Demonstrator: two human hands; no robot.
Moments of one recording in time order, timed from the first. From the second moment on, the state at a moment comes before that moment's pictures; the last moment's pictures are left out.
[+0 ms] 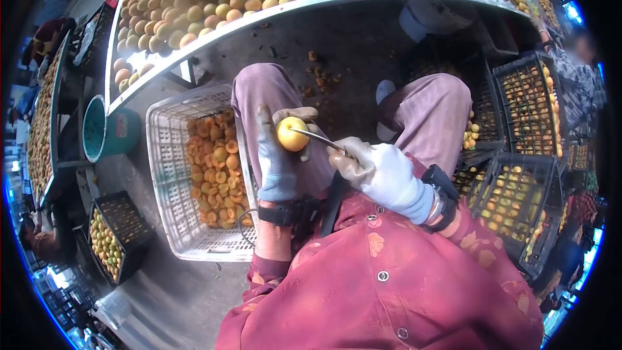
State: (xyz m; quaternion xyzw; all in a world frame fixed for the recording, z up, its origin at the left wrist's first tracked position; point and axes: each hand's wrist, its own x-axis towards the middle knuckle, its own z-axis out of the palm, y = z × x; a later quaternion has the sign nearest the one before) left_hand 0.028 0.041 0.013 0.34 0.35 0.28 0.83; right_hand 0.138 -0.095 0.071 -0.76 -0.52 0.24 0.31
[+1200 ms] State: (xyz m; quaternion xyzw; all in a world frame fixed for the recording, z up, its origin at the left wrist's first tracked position) left_hand 0.031 0.025 -0.021 0.15 0.20 0.27 0.93; right_hand 0.130 -0.093 0.050 -0.78 -0.48 0.31 0.26
